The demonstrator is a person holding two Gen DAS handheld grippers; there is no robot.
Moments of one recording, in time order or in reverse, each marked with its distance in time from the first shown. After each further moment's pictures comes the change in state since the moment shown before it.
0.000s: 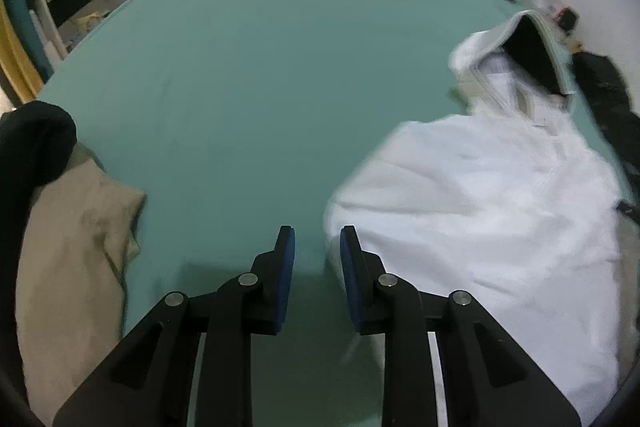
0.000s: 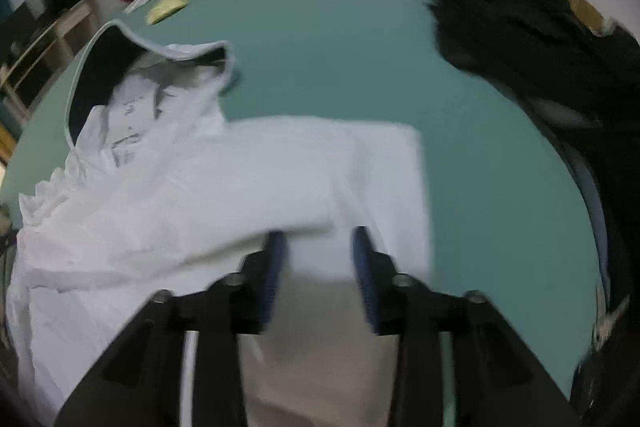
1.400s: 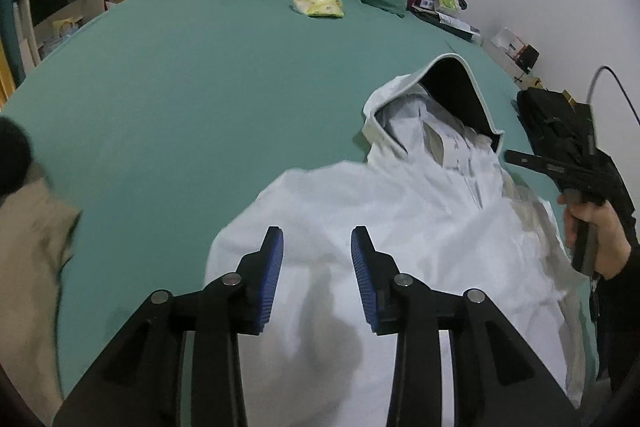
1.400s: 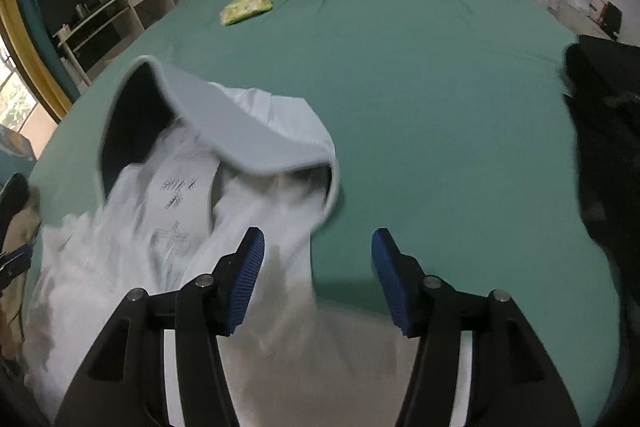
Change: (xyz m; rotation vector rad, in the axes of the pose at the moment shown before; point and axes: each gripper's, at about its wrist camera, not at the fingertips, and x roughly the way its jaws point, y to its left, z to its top) left arm -0.040 -0.029 0.006 -0.042 -0.114 -0.142; right arm 0.076 0.075 0.122 -0.250 -0.004 0.225
